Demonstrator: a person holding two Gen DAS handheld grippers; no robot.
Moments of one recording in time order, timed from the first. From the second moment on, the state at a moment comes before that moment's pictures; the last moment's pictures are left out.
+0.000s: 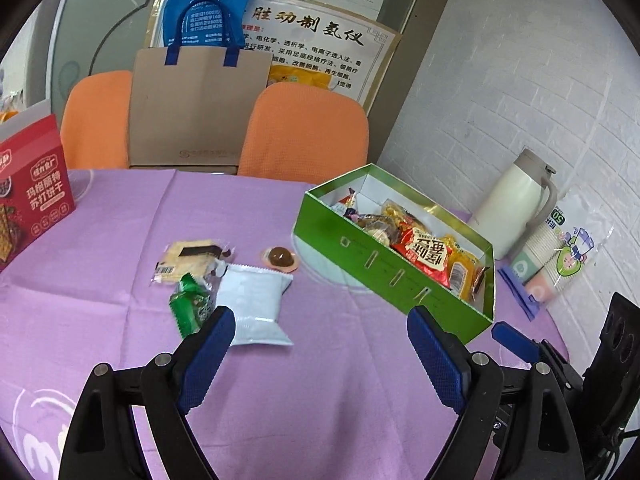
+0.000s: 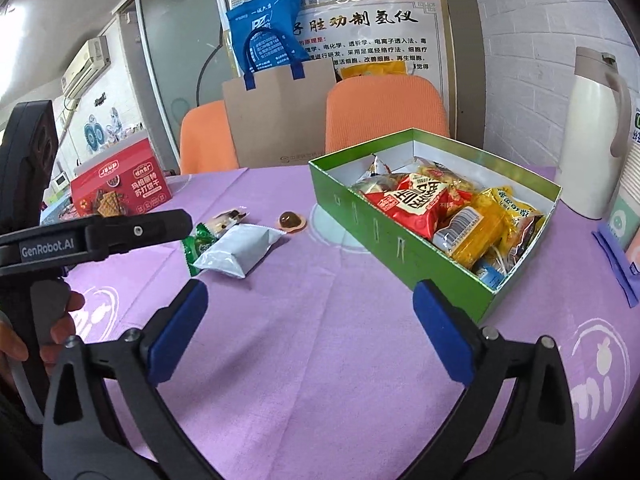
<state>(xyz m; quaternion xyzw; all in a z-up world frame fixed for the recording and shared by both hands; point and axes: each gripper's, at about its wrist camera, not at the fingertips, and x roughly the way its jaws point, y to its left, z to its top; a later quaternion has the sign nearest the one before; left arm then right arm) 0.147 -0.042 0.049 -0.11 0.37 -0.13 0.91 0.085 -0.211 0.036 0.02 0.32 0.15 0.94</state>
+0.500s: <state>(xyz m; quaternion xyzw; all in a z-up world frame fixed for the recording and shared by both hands) 0.148 0.037 -0.007 -0.16 0.42 -0.11 0.89 0.099 -0.171 0.012 -0.01 0.36 0.16 0.92</state>
